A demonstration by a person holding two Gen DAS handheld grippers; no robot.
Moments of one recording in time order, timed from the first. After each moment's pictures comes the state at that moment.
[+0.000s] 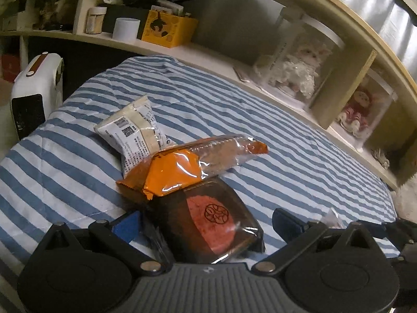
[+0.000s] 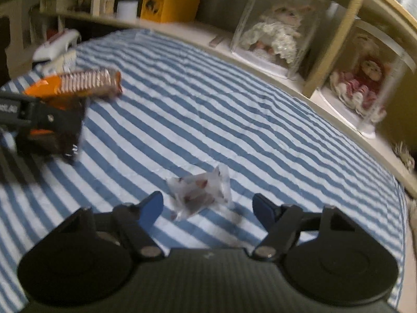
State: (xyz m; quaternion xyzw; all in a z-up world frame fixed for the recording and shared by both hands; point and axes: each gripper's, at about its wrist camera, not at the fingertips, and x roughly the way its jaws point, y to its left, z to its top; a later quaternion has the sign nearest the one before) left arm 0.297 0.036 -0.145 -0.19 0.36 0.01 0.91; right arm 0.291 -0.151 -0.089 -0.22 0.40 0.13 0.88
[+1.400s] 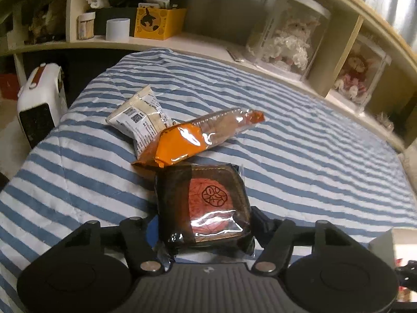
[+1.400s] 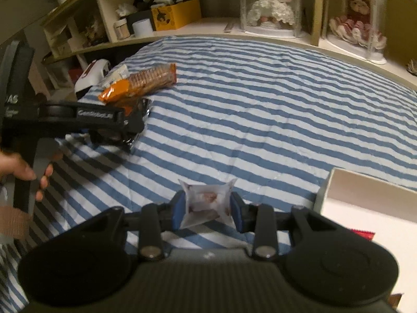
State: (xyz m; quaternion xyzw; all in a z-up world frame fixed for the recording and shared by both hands) left arm 0.272 0.031 -0.136 -0.13 0.40 0.00 0.90; right arm 0.188 -0.178 -0.075 -0.04 0.44 0.18 0.88
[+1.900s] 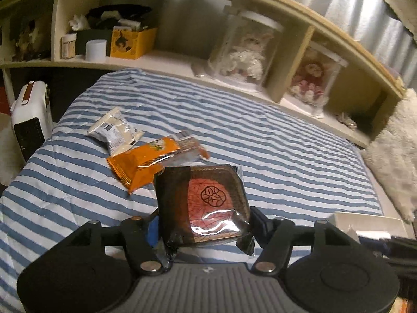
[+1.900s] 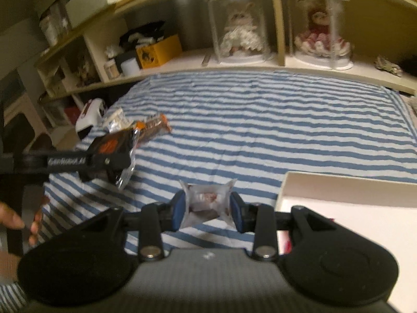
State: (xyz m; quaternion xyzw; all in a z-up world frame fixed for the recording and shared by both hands) left arm 0.216 -0.007 -0.086 -0.12 0.38 -0.05 0.92; right arm 0.153 -0.225 -0.024 0.03 0.39 0.16 0.91
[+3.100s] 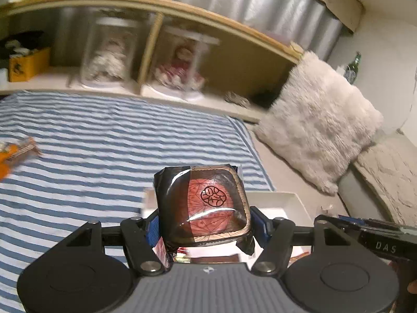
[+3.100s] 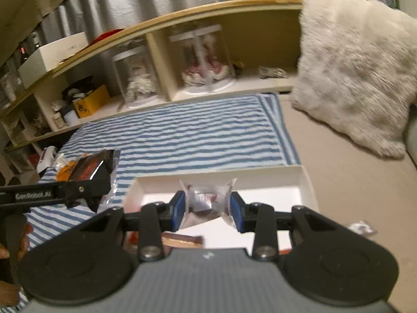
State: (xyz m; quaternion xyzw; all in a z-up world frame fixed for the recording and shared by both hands) left arm 0.159 -0.227 -0.038 -0.11 0.36 -0.20 0.91; right arm 0.052 -0.454 0.025 0.08 0.35 0.04 0.93
